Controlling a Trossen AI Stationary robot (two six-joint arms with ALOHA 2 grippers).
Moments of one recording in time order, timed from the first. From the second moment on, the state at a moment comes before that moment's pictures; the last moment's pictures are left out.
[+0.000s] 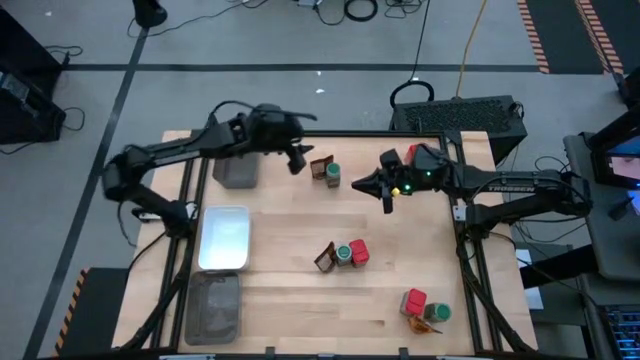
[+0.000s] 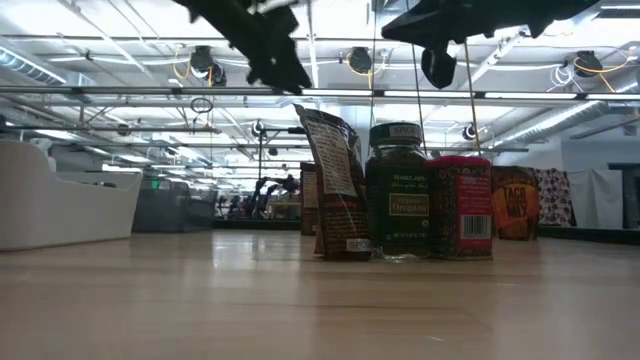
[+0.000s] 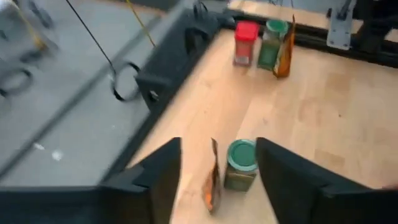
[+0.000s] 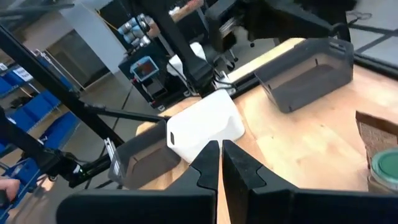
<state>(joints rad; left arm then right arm) 0.43 1.49 1.30 -0.40 0.00 0.04 -0.18 1.09 0.77 0.13 -0.19 0.53</state>
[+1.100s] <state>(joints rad) 0.47 1.94 1.46 -0.52 0.07 0.22 -0.18 1.09 0.77 -0.09 -0.18 0.48</state>
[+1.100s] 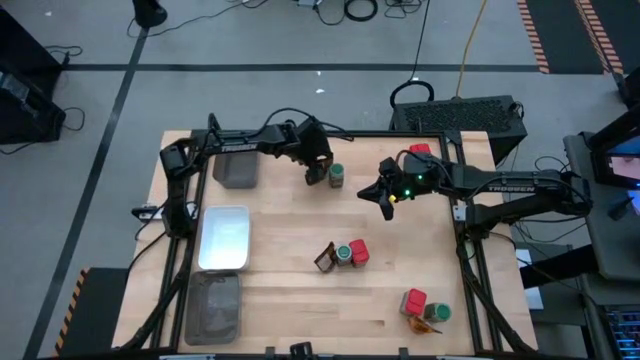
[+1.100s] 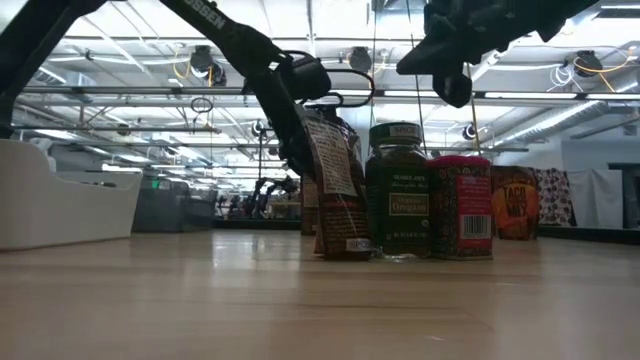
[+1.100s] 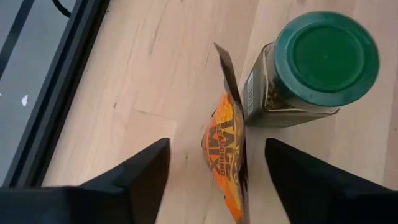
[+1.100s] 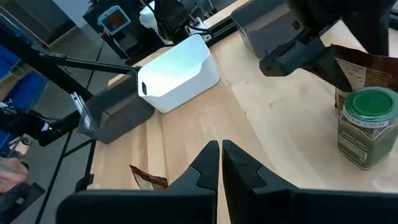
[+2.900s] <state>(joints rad) 0.72 1.26 1.17 -0.86 -0.08 0.00 -0.18 1.09 0.77 -0.08 -0.13 0.45</state>
